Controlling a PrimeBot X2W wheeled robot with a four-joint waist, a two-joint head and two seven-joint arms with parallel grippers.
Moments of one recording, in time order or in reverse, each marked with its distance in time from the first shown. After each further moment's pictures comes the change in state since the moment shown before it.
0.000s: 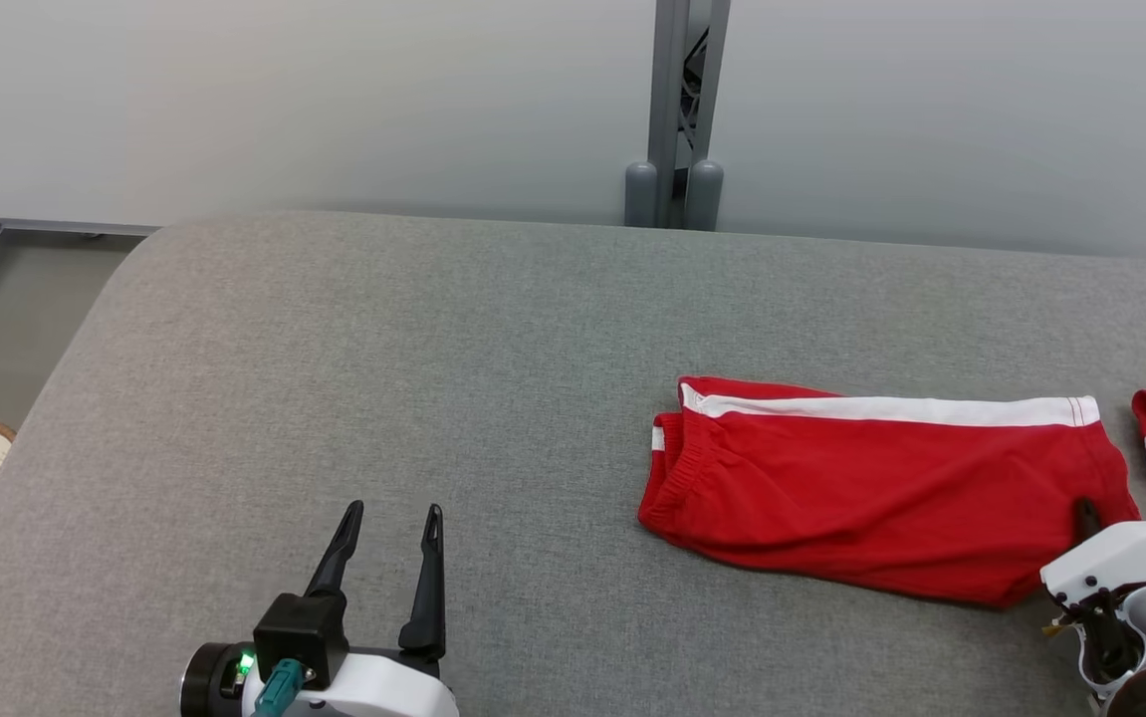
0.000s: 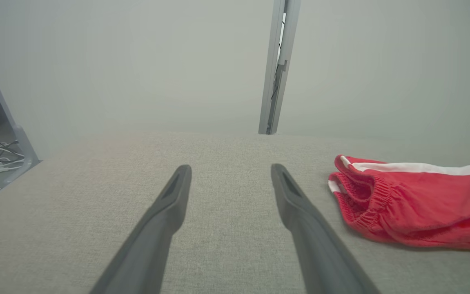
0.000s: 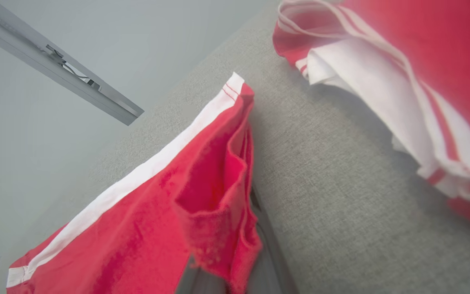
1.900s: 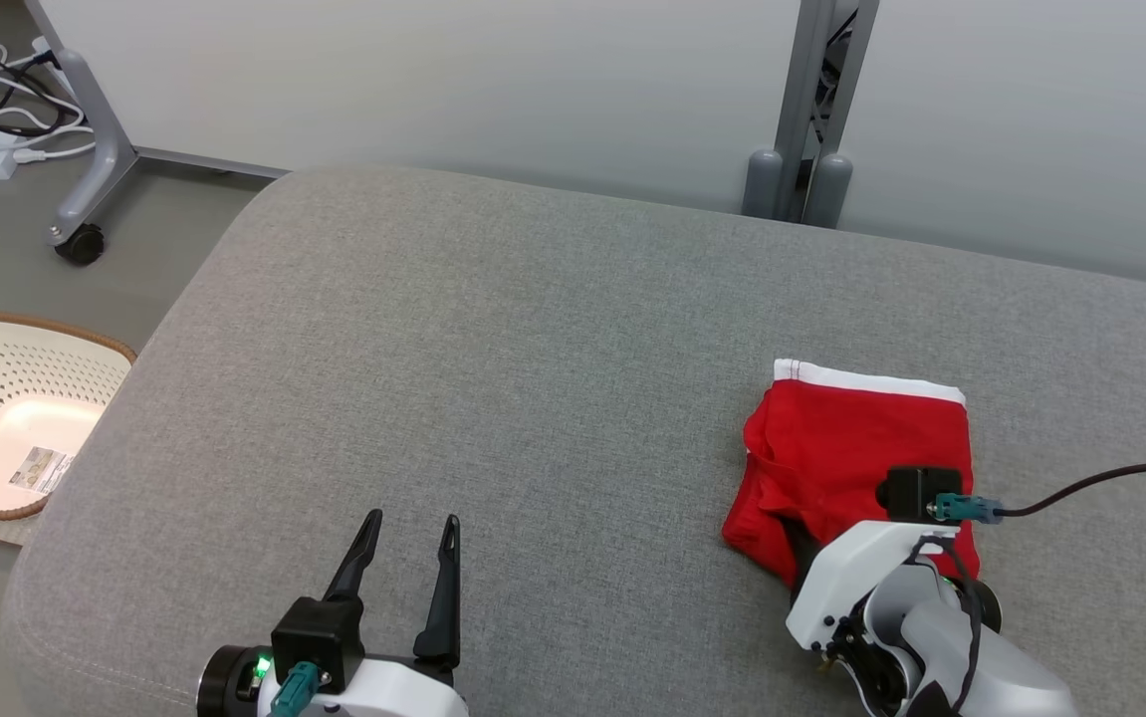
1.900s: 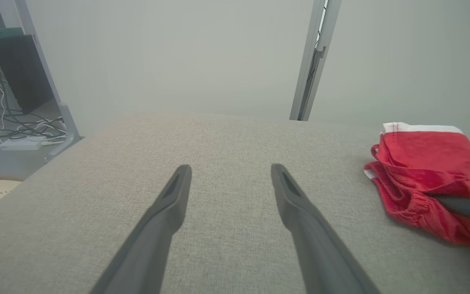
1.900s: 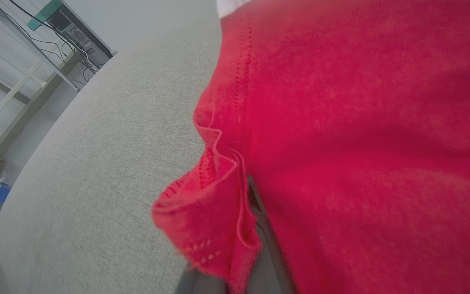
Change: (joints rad) left arm 0.000 0.000 -0.026 0.023 -0.007 -0.011 0.000; right arm -0.007 0.181 0.502 -0.166 -0.086 0.000 0.025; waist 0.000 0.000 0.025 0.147
